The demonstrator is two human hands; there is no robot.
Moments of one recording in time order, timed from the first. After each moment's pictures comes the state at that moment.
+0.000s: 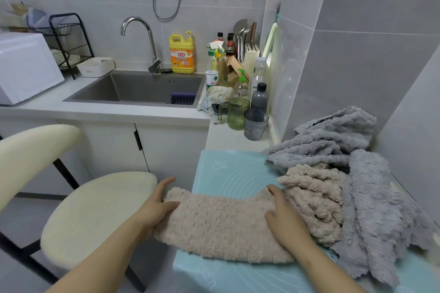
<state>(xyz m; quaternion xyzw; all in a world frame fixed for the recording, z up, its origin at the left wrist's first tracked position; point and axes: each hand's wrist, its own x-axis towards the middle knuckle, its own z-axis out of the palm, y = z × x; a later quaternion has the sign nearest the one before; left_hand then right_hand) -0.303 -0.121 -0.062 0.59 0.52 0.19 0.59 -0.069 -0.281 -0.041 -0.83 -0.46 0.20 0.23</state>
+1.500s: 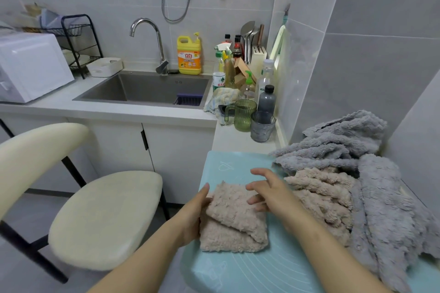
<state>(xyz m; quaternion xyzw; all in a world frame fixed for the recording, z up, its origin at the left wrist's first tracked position) -0.247 -0.156 -0.054 0.38 0.47 0.13 0.78 -0.088 -0.243 0.006 -0.67 -0.35 0.44 0.48</state>
